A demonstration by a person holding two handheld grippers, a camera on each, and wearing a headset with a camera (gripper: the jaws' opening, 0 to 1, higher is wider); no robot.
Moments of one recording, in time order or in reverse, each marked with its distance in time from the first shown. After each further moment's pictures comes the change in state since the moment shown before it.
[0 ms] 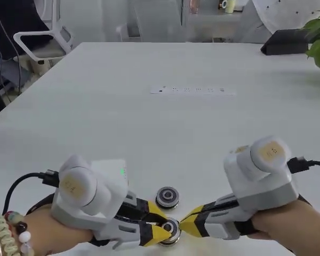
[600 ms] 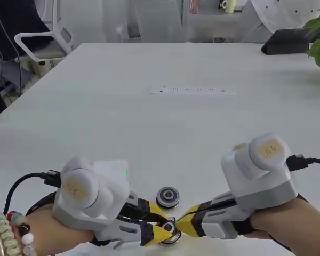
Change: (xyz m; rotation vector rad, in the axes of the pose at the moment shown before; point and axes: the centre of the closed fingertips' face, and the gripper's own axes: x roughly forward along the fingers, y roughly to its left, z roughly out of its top) left arm -0.001 -0.001 0.000 0.024 0.012 0.003; right arm -0.002 0.011 0.006 -0.025 -0.018 0.024
